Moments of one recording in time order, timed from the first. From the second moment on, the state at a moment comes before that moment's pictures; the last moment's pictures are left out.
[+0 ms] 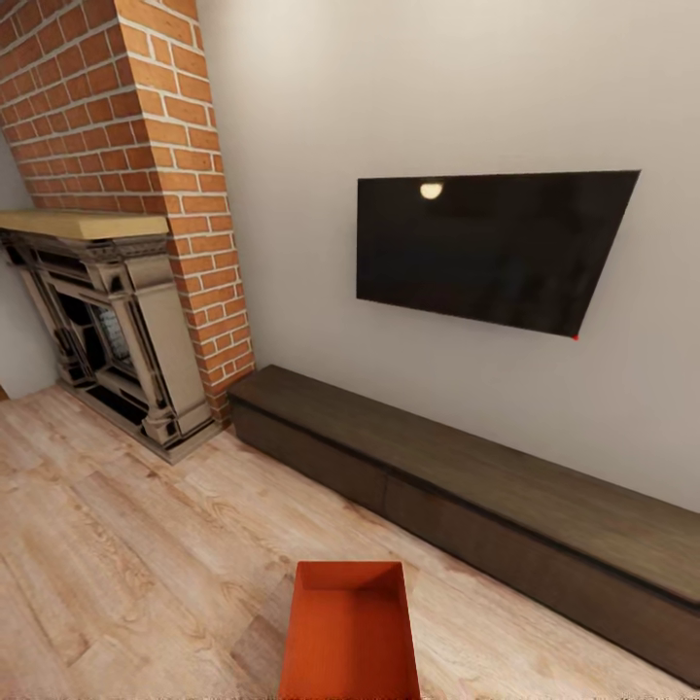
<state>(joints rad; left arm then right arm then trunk) -0.22 0.02 0.03 -0.02 0.32 -0.06 0.02 -0.14 -0.03 0.13 0.03 0.09 -0.16 -0.04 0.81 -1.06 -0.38</state>
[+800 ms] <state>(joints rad) -0.22 0.02 0.03 -0.02 0.32 -0.06 0.02 -0.14 -0.03 0.12 0.03 0.08 -0.16 -0.04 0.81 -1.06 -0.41</state>
